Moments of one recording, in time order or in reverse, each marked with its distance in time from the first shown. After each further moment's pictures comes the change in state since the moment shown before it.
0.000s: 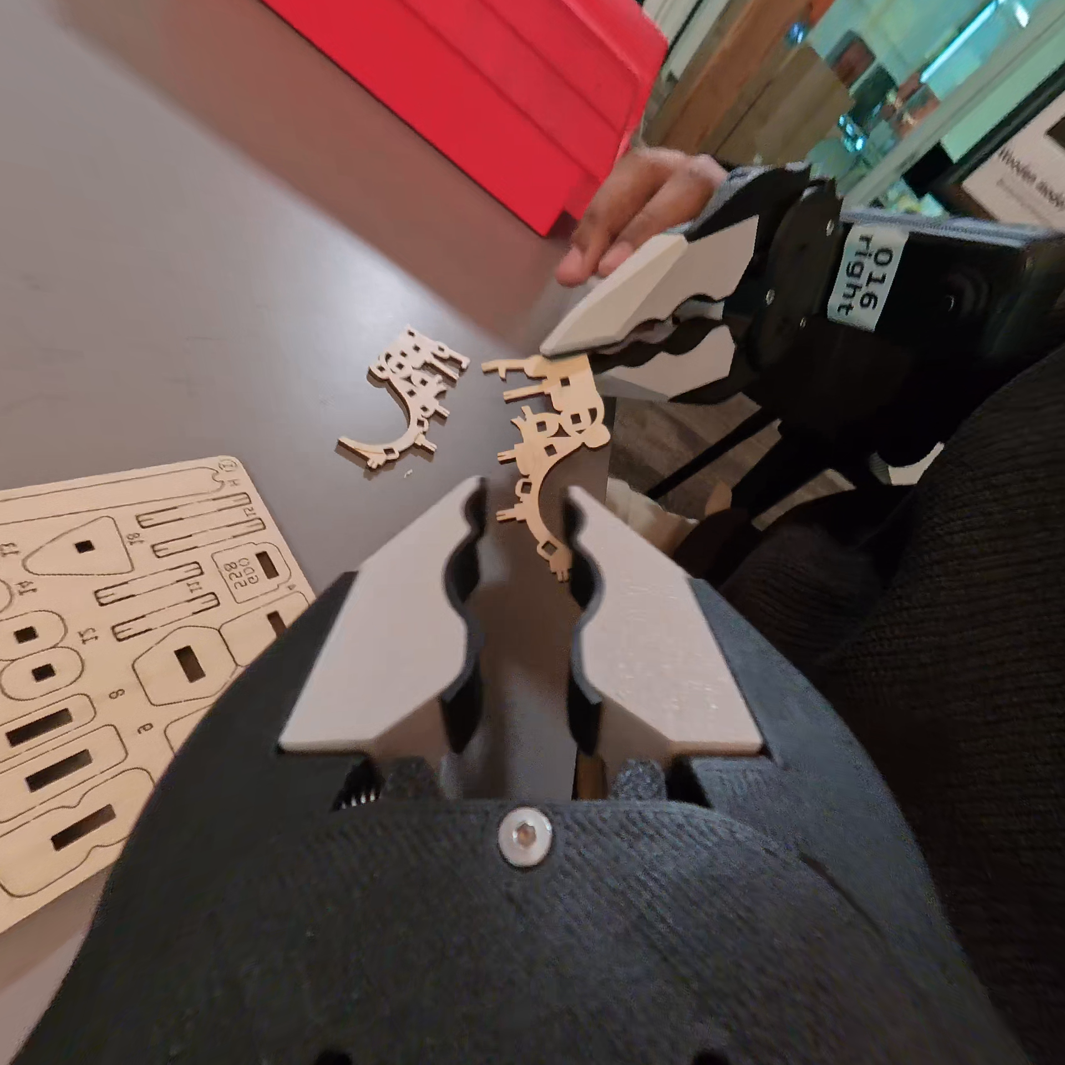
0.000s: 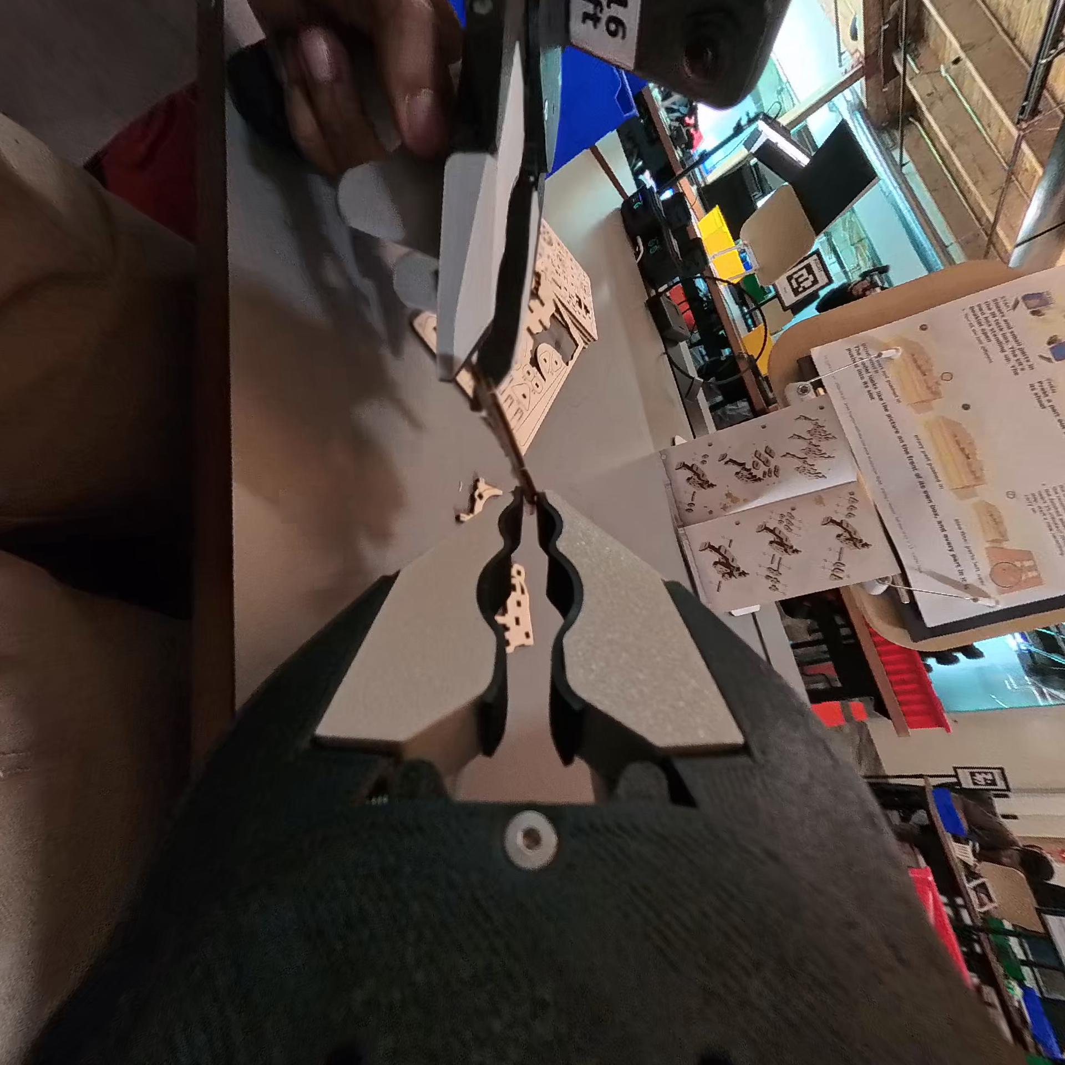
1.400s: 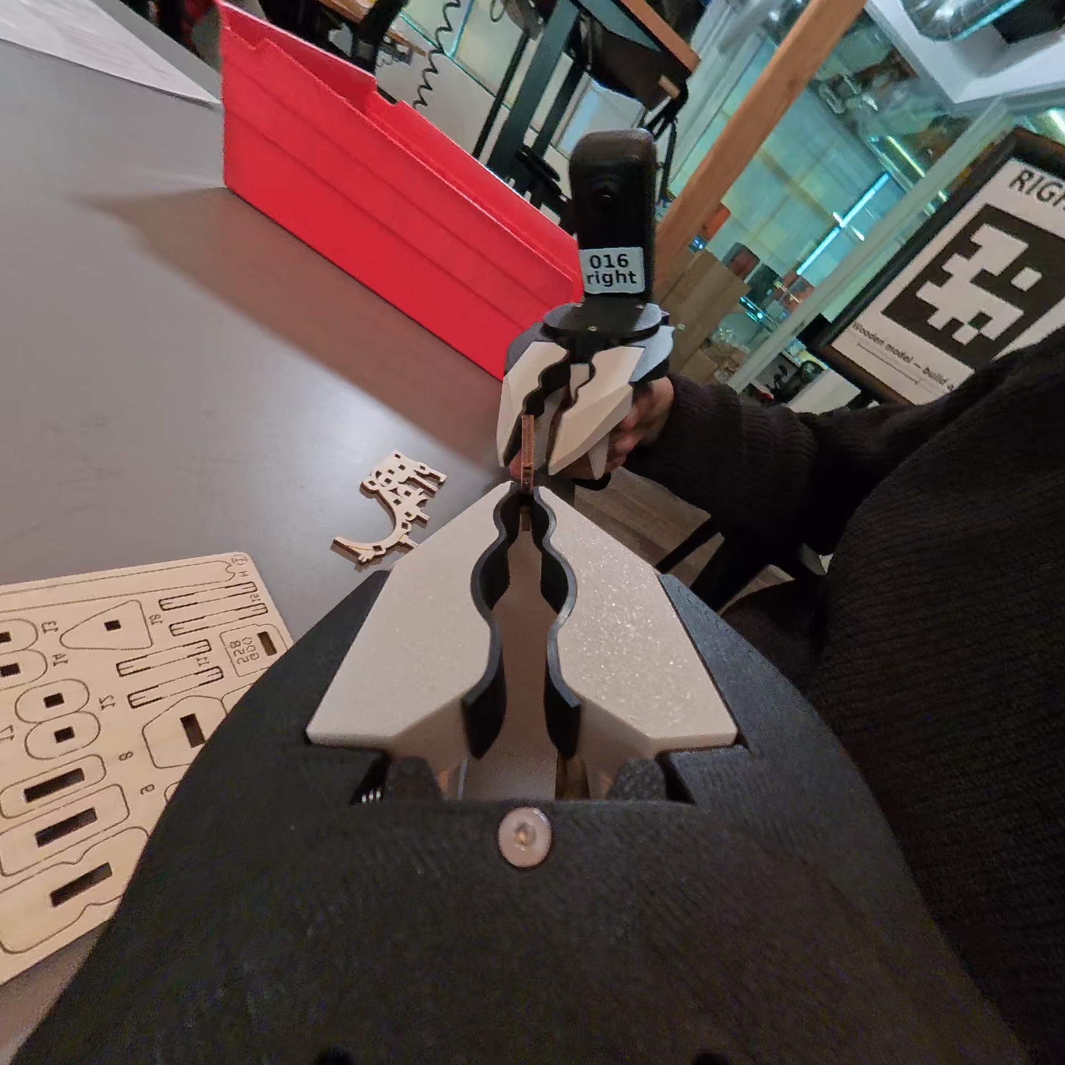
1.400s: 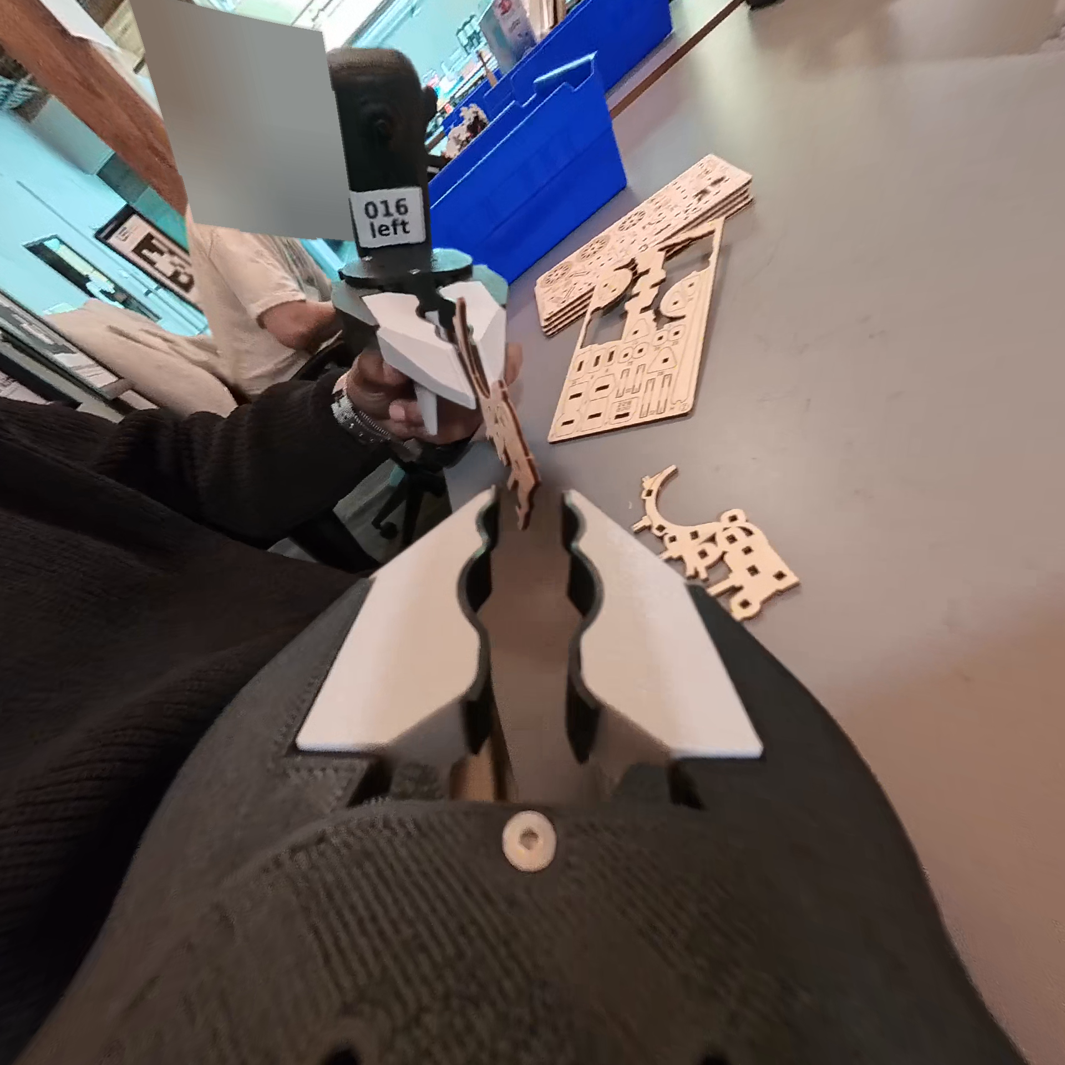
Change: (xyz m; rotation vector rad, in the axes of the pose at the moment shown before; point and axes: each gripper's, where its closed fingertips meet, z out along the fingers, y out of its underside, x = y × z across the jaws) left arm 0.012 -0.040 -0.018 0.258 0.073 -0.003; right arm 0.006 -0.003 -0.006 0.156 -0.523 1.352
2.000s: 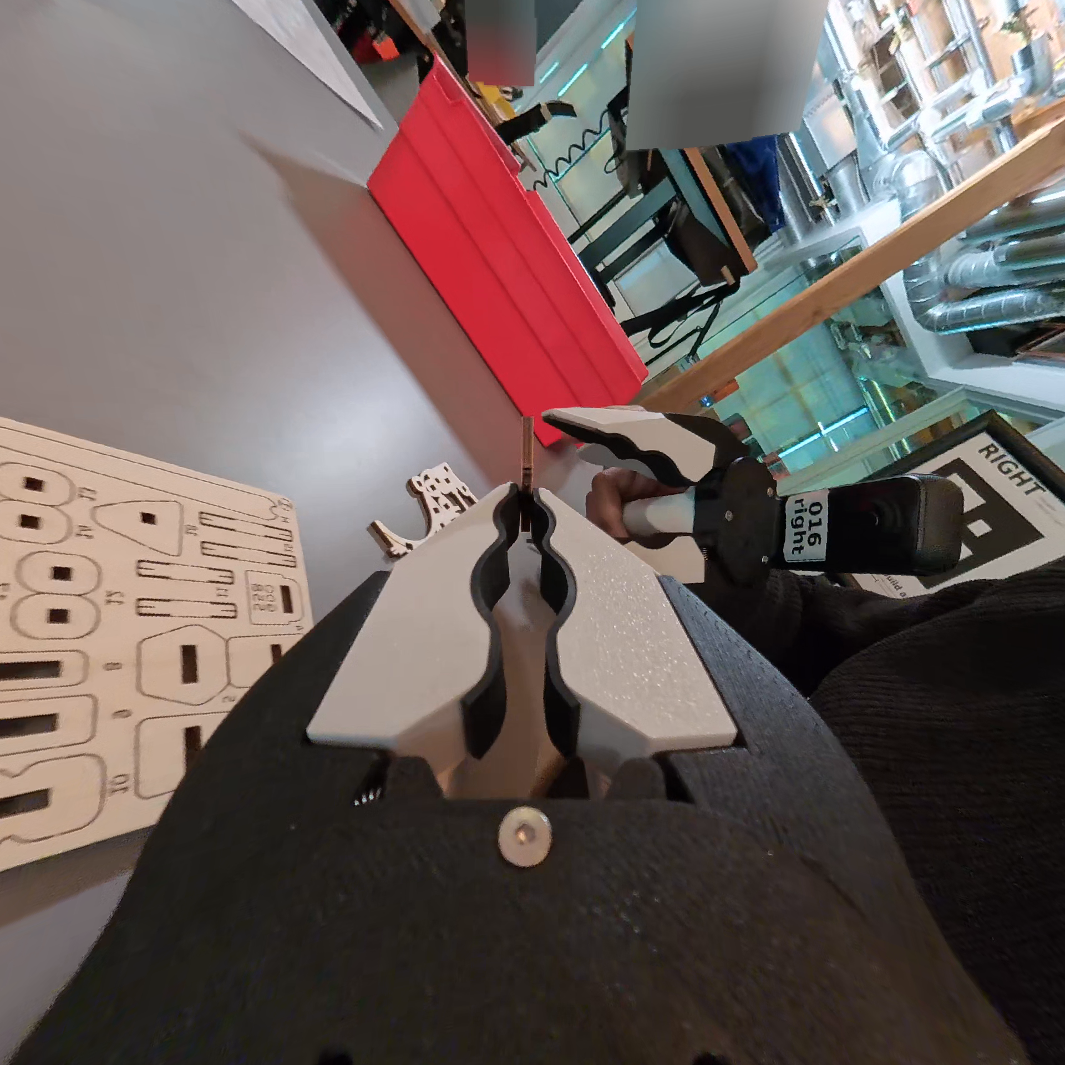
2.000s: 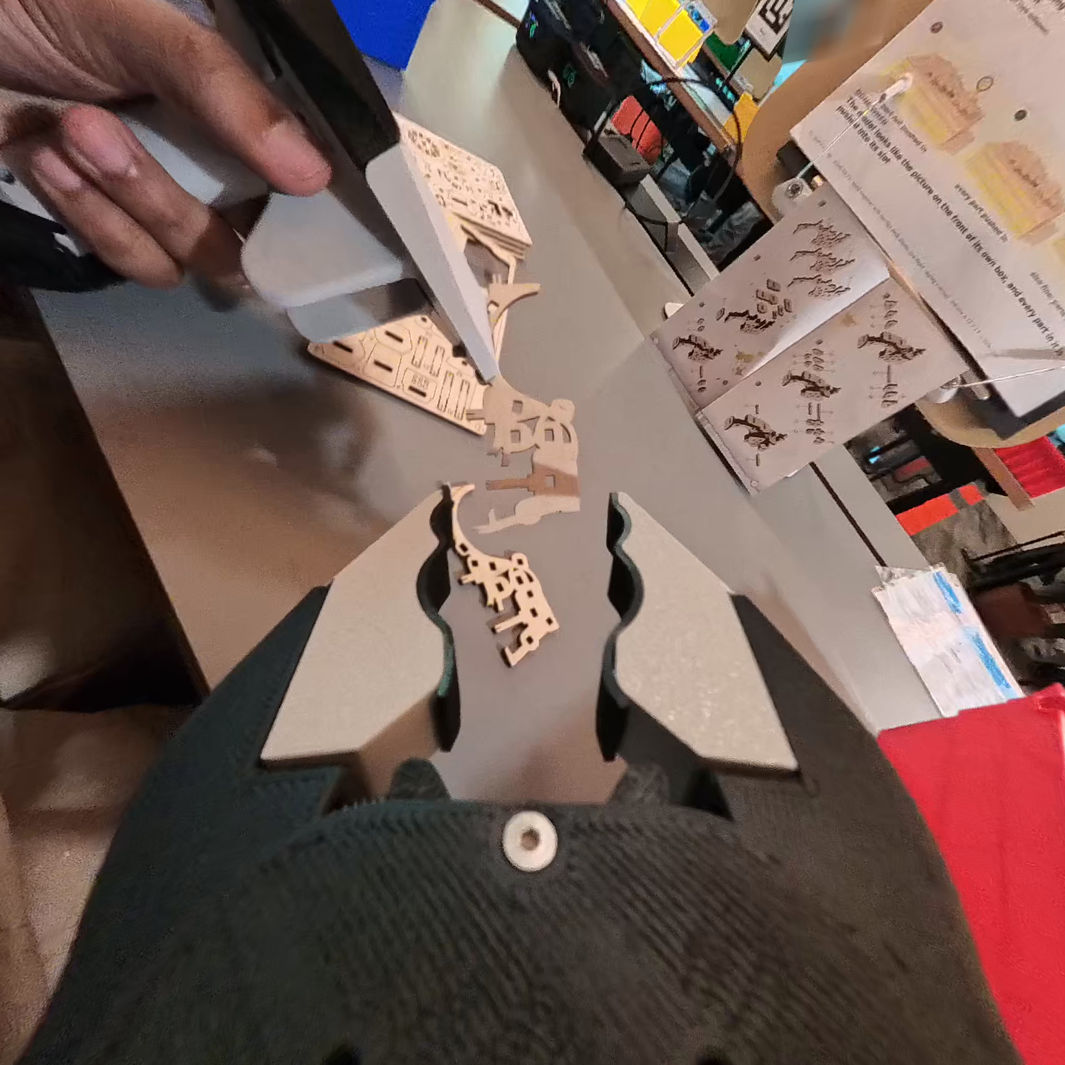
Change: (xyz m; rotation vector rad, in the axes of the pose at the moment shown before) left arm -0.032 -0.007 0.004 0.162 -0.102 -0.344; right arm 0.025 -0.012 0.008 -0.144 0.725 -0.945
